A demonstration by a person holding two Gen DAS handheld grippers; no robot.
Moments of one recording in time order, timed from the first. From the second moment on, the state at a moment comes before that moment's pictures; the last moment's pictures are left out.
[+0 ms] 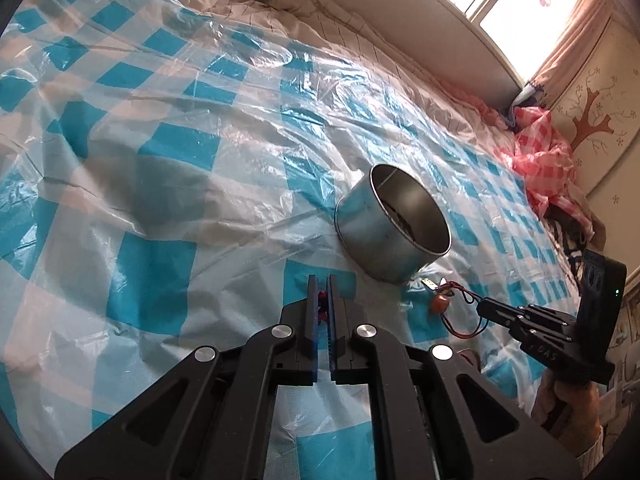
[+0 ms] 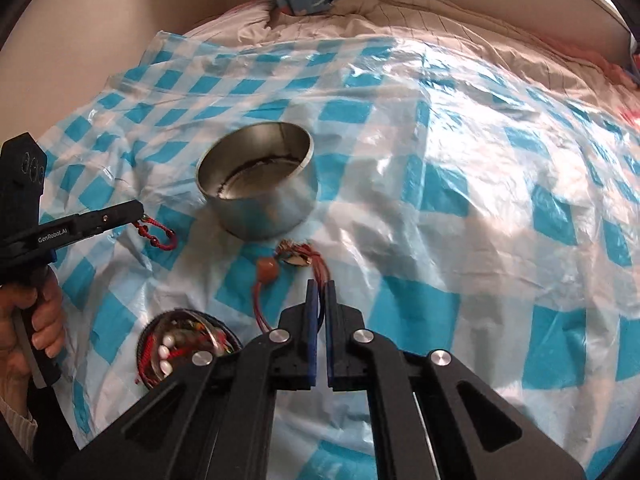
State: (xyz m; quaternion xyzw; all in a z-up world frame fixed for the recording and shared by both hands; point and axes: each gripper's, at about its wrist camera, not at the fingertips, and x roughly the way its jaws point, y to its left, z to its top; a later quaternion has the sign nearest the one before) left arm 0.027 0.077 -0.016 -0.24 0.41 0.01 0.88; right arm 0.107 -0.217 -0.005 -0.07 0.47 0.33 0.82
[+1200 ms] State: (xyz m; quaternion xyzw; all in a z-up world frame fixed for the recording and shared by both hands) left arm 0.049 0.025 0.050 -0.18 0.32 -0.07 0.93; right arm 0.110 -0.215 0.061 0.06 0.35 0.44 0.83
